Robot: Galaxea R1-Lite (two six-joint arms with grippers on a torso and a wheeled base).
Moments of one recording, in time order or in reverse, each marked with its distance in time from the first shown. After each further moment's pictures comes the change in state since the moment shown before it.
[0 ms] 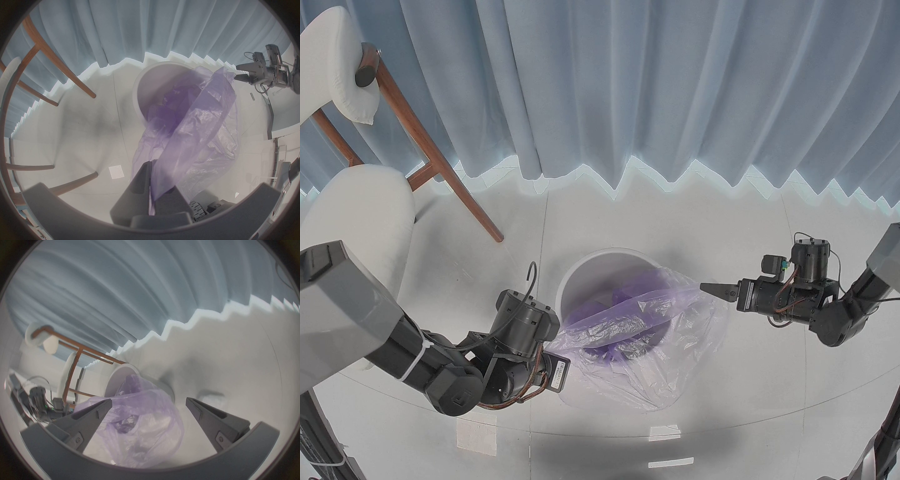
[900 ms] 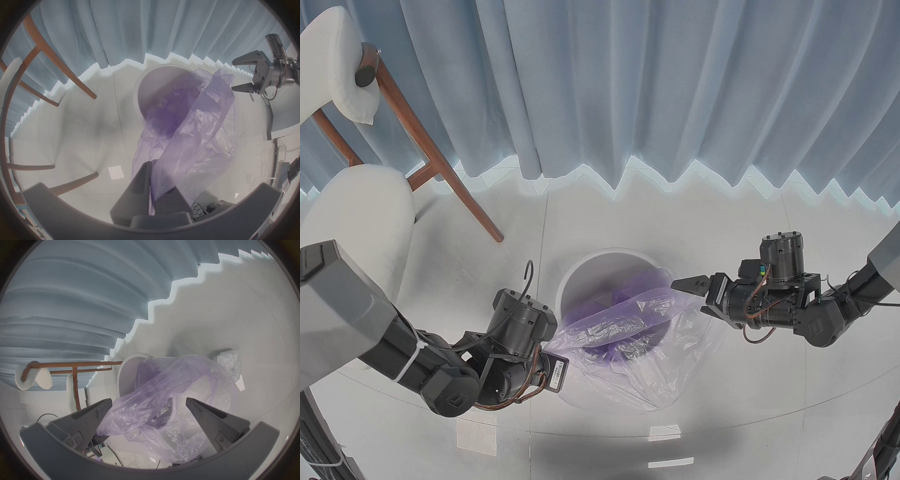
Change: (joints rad) left arm -0.002 -0.019 0.011 0.000 0.000 -0.002; right arm 0.191 -0.068 -0.088 0.262 -0.177 0.457
